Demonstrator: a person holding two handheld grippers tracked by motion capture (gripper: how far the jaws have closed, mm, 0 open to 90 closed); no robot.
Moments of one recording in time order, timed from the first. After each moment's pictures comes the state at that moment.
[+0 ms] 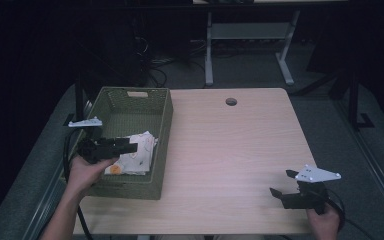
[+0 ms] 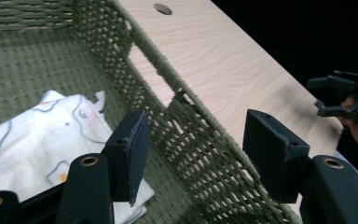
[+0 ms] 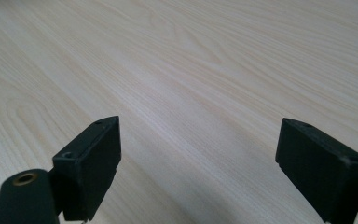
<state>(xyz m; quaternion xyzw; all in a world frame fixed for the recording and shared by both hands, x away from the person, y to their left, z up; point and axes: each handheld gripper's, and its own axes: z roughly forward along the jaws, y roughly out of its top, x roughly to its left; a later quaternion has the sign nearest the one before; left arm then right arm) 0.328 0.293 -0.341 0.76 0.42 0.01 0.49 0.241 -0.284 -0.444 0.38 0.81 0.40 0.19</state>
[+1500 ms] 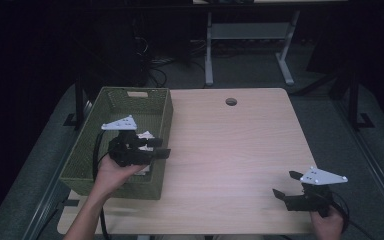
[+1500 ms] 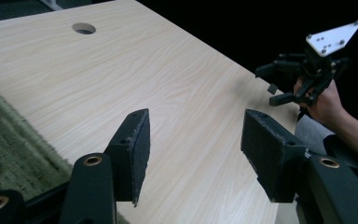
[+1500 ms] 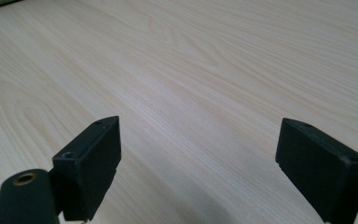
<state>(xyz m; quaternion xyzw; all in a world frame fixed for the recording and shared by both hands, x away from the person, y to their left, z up) 0.308 0.203 -0.319 0.80 0.31 0.01 0.51 0.233 -0.291 -0.441 0.38 0.81 0.41 0.19</state>
